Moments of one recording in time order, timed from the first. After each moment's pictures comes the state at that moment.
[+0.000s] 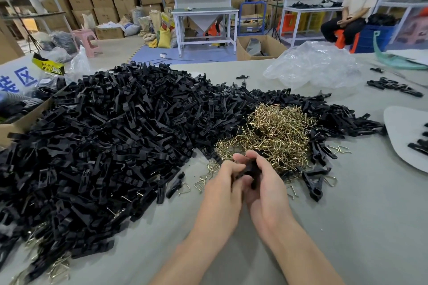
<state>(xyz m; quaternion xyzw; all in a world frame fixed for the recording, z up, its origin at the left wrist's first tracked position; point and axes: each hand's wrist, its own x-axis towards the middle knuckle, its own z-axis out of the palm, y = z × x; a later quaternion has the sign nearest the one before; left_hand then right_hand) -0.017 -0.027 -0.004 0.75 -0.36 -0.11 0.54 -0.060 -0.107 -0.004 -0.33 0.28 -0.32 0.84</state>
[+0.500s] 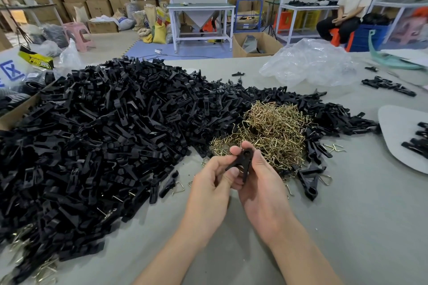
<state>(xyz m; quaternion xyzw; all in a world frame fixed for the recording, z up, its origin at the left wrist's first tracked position) -0.006 -0.026 -0.004 0.62 -0.32 -0.20 0.68 -0.067 -0.113 -0.004 -0.32 0.16 -0.29 0.89</state>
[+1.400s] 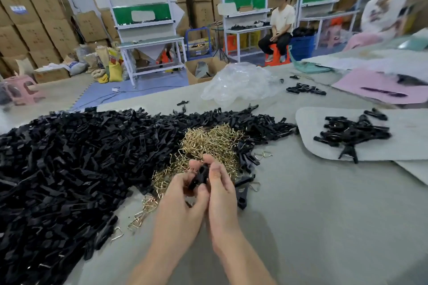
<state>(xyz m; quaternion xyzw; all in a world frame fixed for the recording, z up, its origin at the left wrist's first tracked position) -0.035 -0.073 0.001 0.77 -0.42 0.00 0.48 -0.098 -0.132 0.016 -0.36 0.23 -0.42 0.80</state>
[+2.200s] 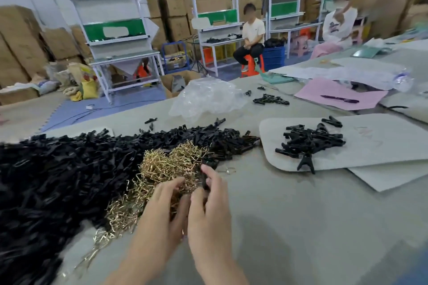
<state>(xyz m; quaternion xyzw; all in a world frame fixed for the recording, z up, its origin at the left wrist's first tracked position) -0.054 -0.141 -0.003 0.72 -0.57 0.04 0.40 -0.160 -0.181 0.014 -0.66 0.39 -0.49 0.42</state>
